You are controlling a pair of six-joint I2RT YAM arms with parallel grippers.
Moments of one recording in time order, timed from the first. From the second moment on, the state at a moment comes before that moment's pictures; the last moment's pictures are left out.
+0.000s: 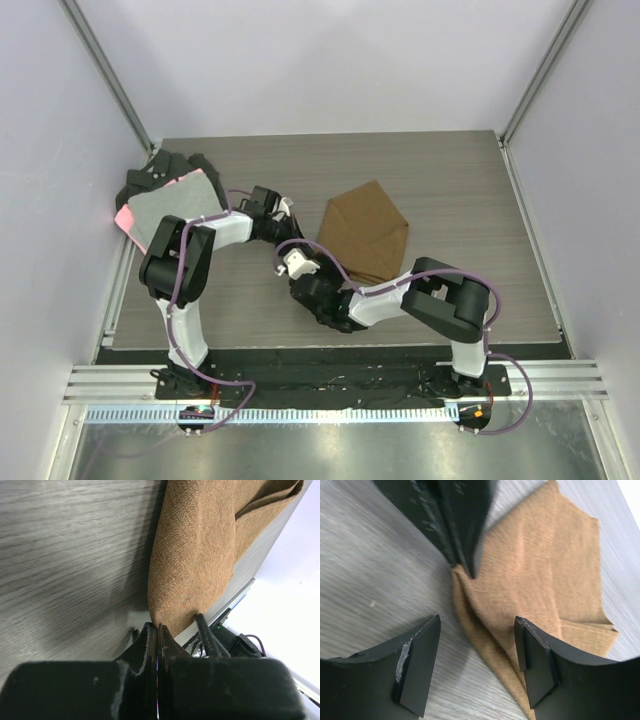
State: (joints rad) left arm -0.37 1.93 1.12 -0.24 0.69 -0.77; right arm 1.17 1.90 0.87 0.37 0.87 -0.16
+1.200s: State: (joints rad) left arm -0.33 1.93 1.10 -0.24 0.70 -0.73; right arm 1.08 1.83 0.78 0.27 0.82 -0.09
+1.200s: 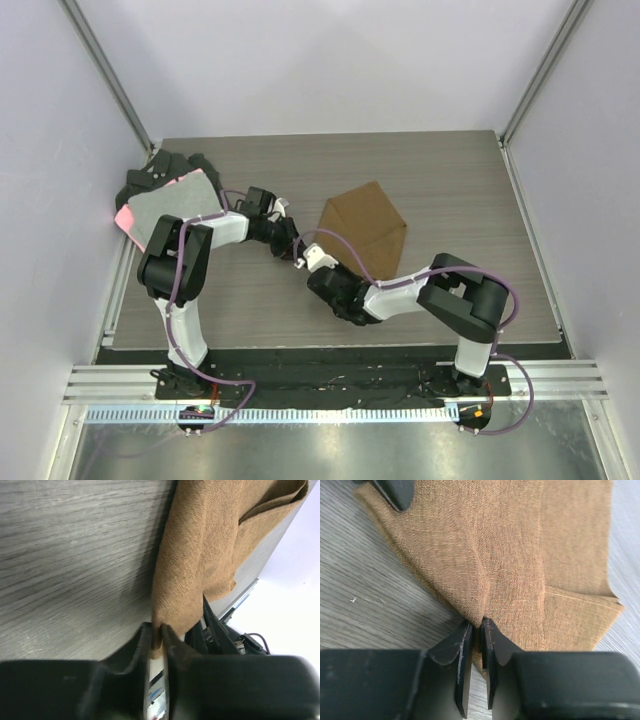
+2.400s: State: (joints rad) left arm -0.29 1.47 0.64 -0.05 0.37 -0.72; right arm 0.80 1.82 1.07 -0.24 -0.37 0.07
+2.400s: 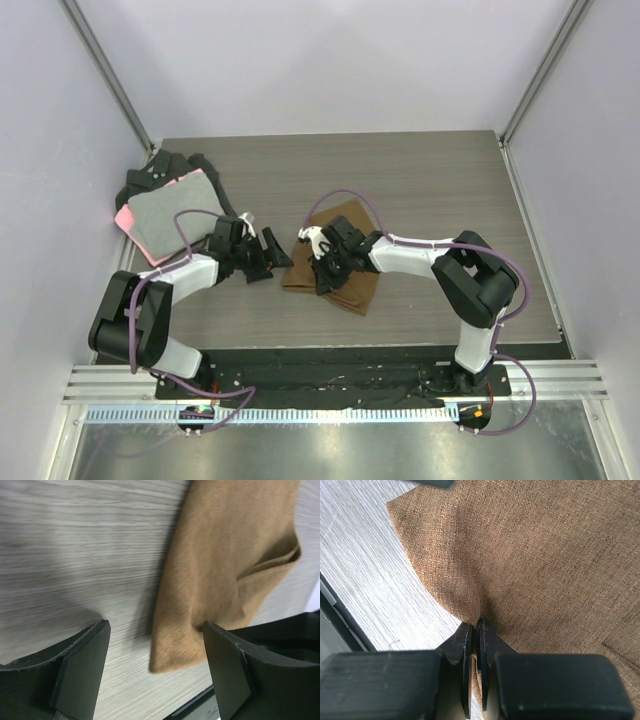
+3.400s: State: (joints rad) left arm -0.33 1.62 0.67 0.01 0.51 -0.76; right arm 0.79 1.84 1.08 -0.24 -0.37 0.09
